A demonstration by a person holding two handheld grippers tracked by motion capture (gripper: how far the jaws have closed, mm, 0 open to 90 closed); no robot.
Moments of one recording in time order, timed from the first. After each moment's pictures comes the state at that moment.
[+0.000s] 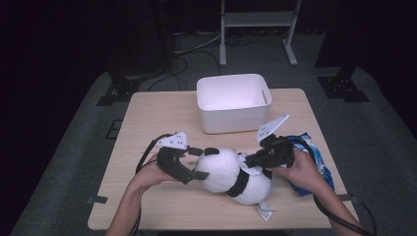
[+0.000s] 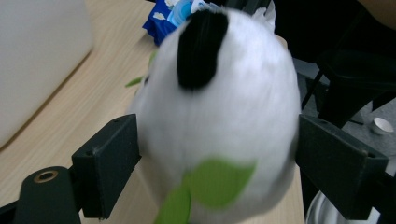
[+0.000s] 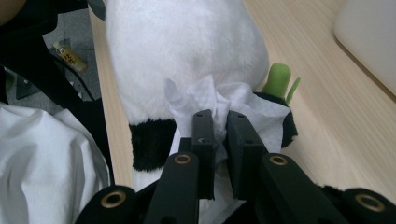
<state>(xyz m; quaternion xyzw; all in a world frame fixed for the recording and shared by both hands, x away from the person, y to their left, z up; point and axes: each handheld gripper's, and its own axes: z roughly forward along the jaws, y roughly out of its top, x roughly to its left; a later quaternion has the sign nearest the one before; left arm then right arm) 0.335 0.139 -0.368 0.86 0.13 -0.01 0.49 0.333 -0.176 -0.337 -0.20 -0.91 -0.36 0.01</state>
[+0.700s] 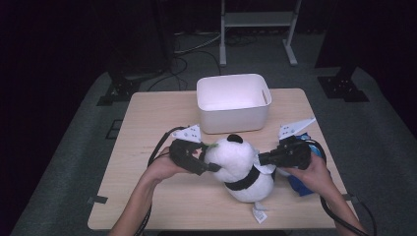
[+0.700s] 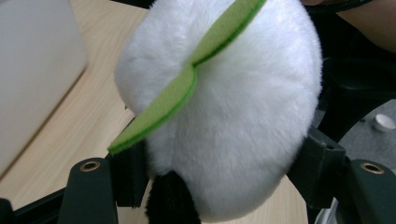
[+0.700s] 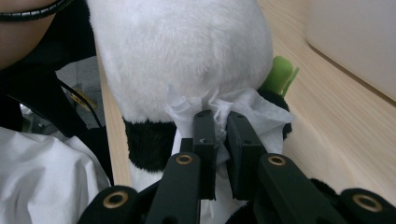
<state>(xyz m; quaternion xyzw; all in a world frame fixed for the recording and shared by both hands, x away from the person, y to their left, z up) 0.342 0.109 -0.343 0.88 0.11 0.00 0.47 0.333 -0.221 -0.352 -0.23 -0.87 -0.44 0.02</state>
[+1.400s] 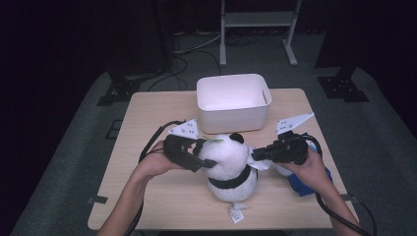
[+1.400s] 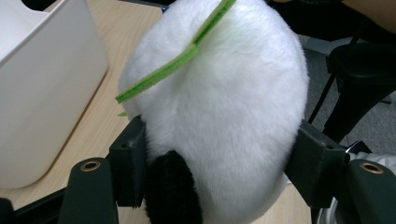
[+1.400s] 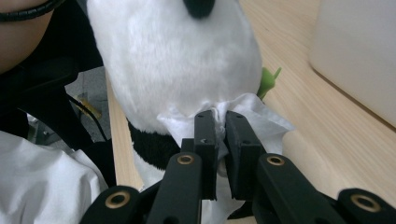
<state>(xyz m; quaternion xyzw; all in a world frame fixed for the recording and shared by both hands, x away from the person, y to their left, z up) 0.335 0.112 -0.317 0.89 0.10 0.03 0.44 0.338 -0.214 -0.337 -0.22 -0.86 -0.46 0.01</state>
